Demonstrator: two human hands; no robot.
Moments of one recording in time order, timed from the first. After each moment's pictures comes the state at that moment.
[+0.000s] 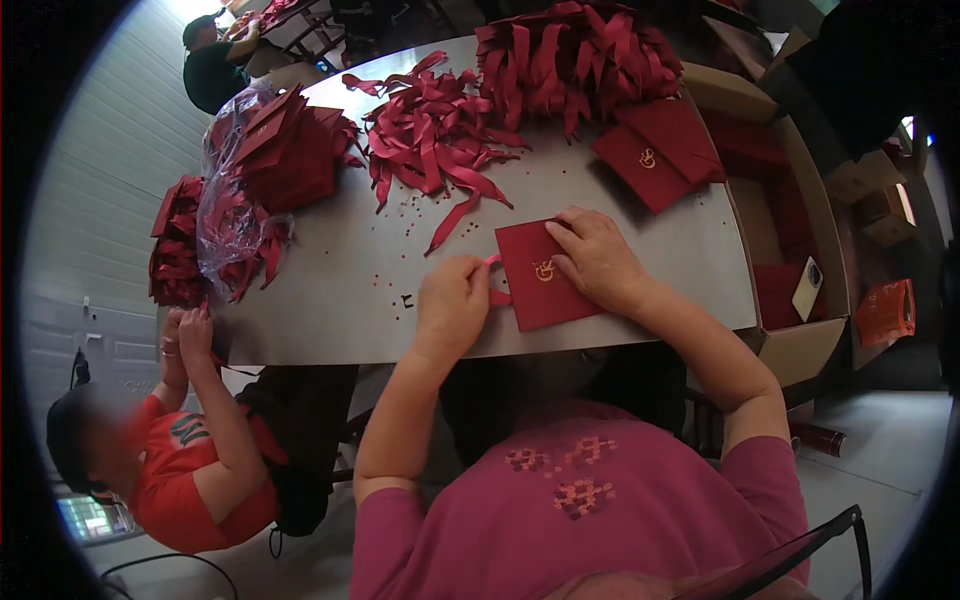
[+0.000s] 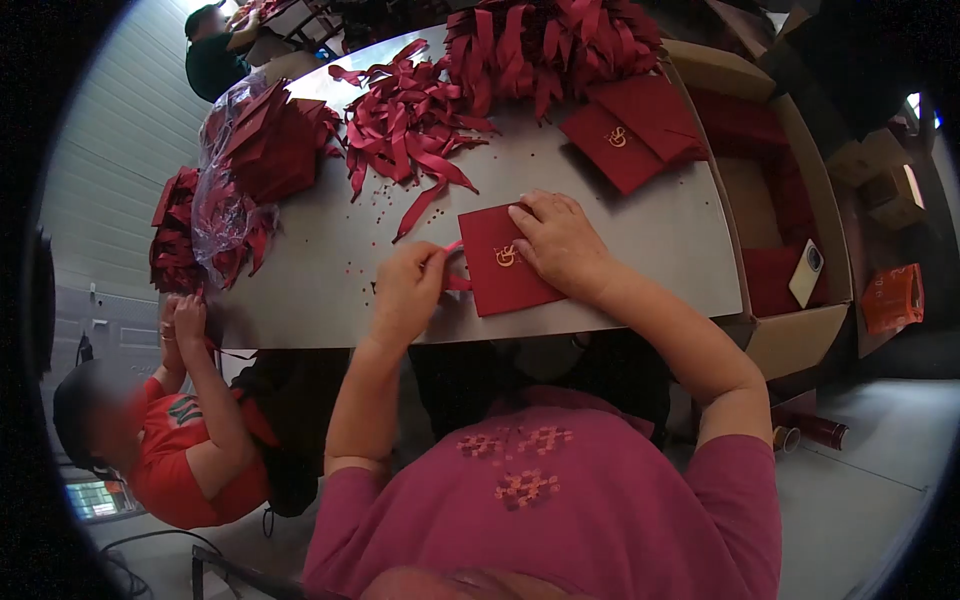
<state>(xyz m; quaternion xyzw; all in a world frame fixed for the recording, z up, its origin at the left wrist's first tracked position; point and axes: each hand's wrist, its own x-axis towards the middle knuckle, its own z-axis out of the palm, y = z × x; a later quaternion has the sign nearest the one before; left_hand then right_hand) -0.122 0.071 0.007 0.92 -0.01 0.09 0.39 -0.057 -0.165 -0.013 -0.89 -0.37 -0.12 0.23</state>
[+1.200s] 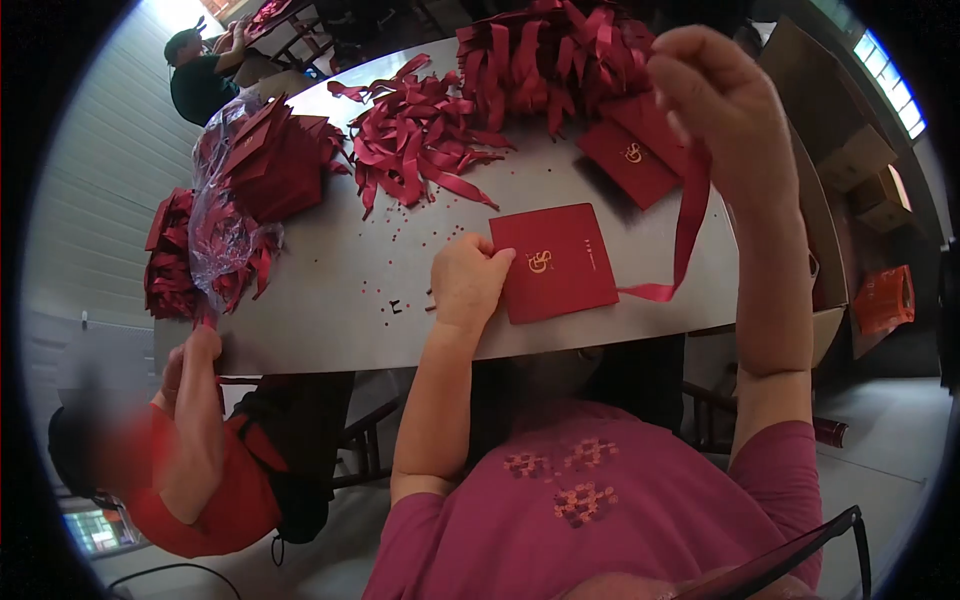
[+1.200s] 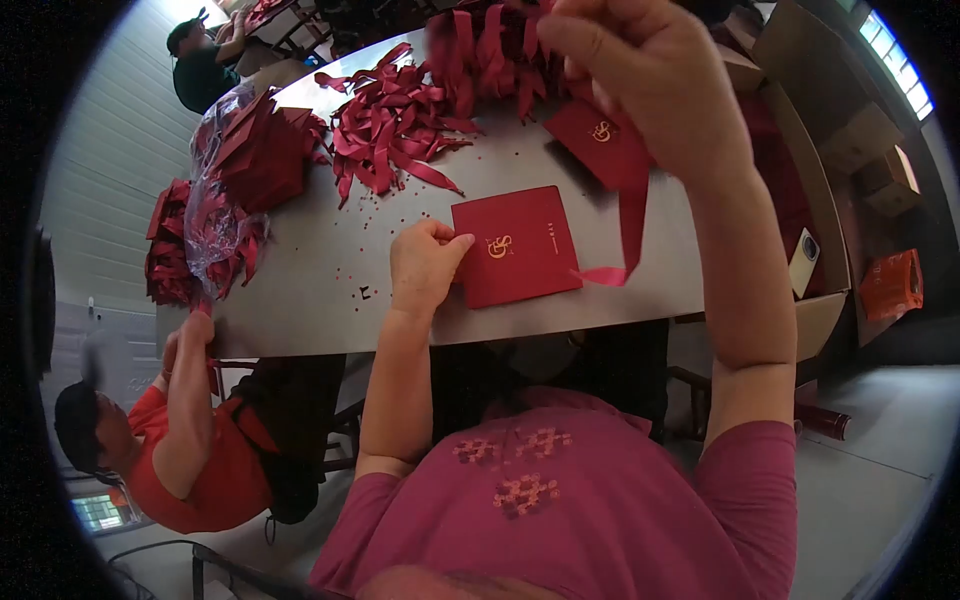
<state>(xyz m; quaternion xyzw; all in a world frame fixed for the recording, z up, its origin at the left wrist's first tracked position) -0.084 0.032 -0.002 0.91 0.12 0.02 0.39 -0.029 -0.207 0.177 -0.70 -0.24 -0.10 0.67</state>
